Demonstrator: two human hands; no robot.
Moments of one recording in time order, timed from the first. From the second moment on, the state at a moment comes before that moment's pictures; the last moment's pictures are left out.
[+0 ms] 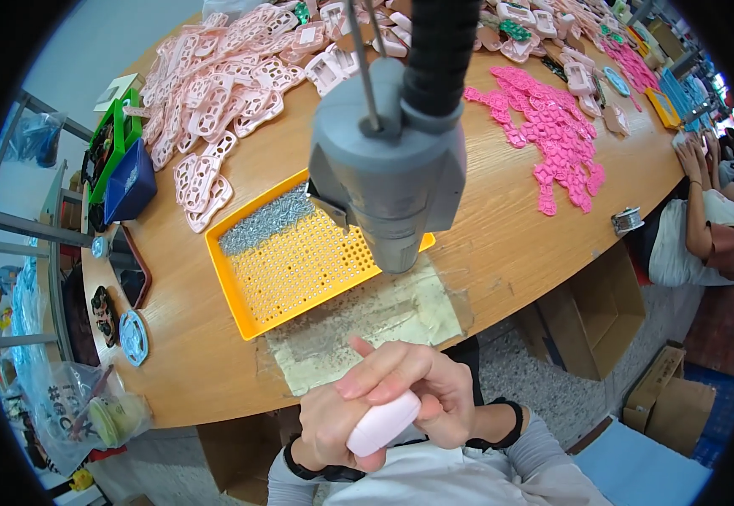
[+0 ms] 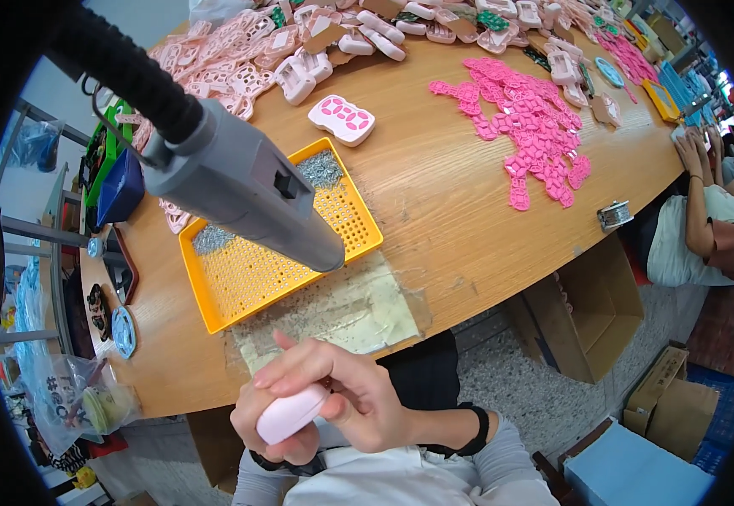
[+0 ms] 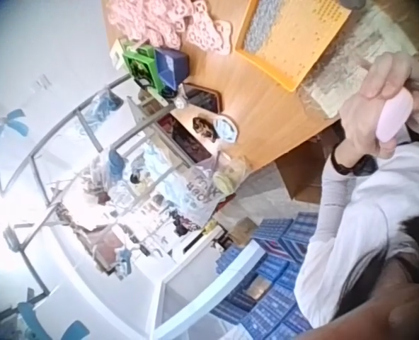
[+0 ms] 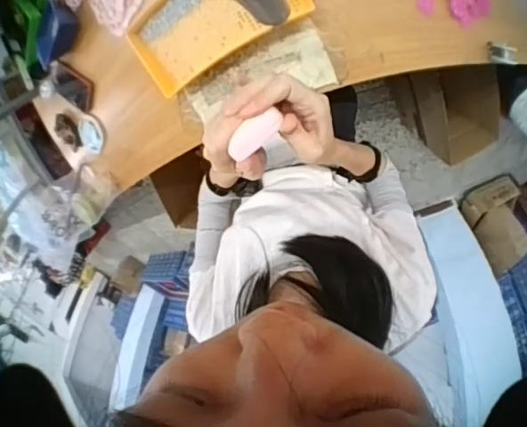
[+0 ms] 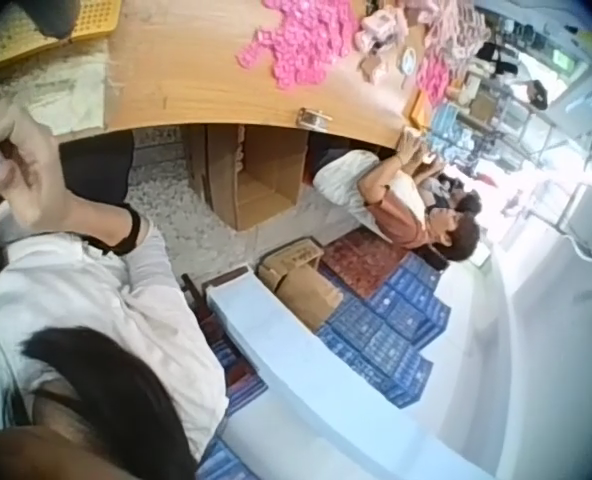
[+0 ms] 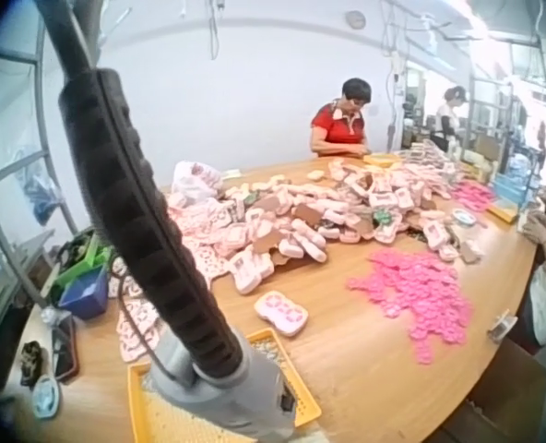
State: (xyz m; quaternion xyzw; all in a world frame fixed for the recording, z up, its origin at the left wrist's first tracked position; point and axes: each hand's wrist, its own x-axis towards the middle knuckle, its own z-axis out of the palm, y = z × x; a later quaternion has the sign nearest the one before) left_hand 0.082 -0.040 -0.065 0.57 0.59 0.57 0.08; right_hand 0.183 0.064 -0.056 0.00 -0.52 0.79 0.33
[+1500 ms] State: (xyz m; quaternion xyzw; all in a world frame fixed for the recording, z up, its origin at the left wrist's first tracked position) left_hand 0.079 -0.015 -0.067 0.01 0.44 0.72 0.54; right_hand 0.164 0.086 -0.099 -0.13 -0.54 0.79 0.28
